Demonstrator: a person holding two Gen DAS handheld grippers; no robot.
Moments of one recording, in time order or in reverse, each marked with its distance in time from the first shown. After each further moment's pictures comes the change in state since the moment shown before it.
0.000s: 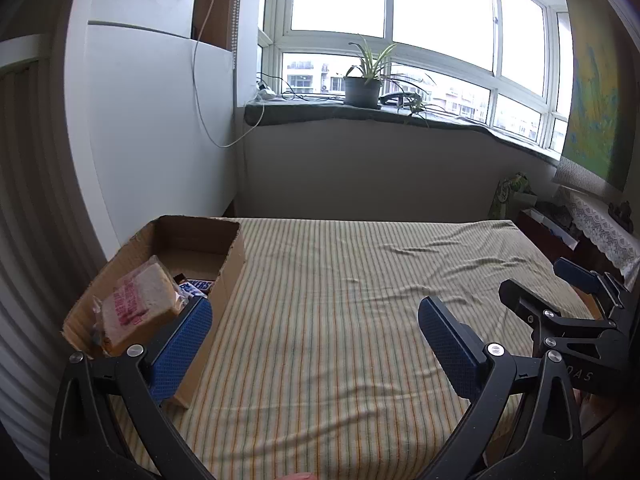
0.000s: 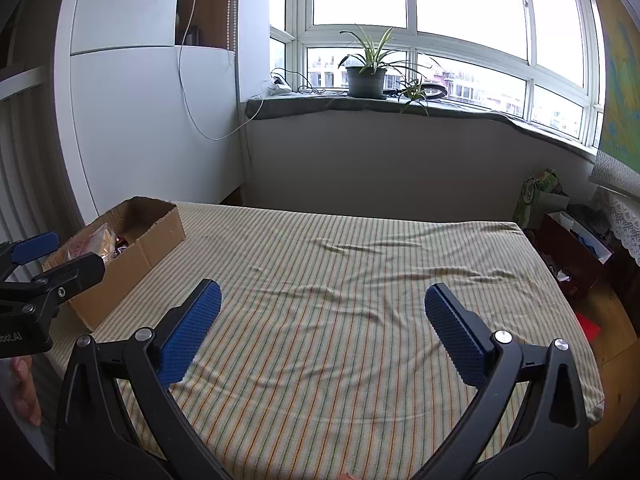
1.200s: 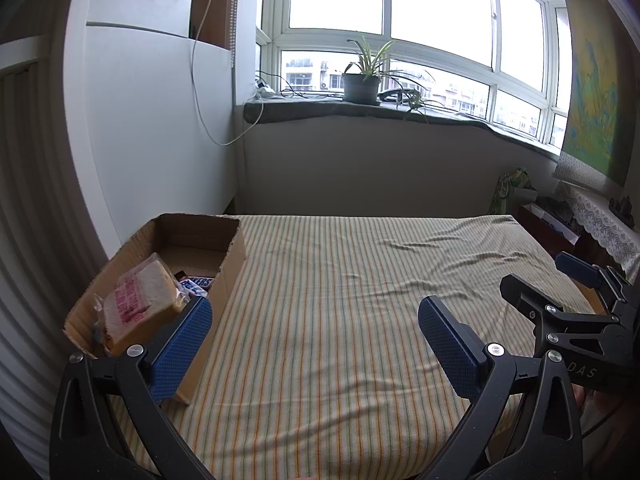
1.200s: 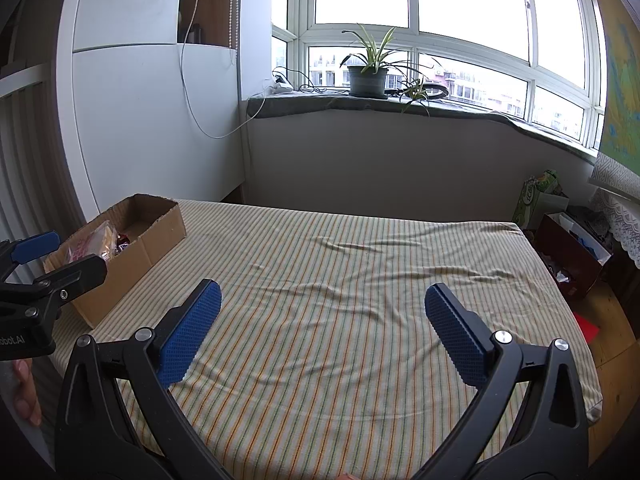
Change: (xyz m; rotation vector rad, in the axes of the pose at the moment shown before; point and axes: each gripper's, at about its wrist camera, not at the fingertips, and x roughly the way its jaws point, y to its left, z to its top) left arm -0.002 -0.003 -0.003 0.004 0.008 0.008; right arm -0.001 0.001 -0.001 -0.004 0.003 0.000
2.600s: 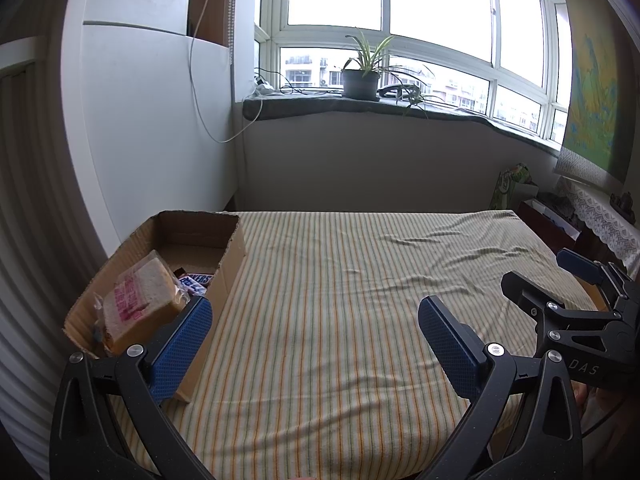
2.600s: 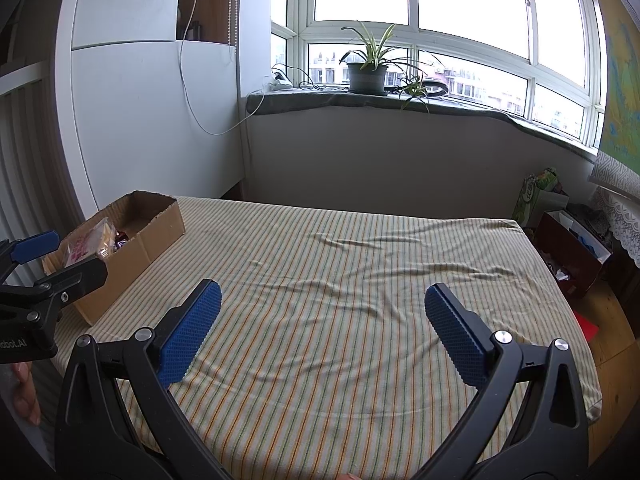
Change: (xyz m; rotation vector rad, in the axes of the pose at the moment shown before) left arm 0.003 0.001 -0.002 0.012 0.007 -0.003; right arm 0.000 -0.002 -0.003 -0.002 0.004 0.002
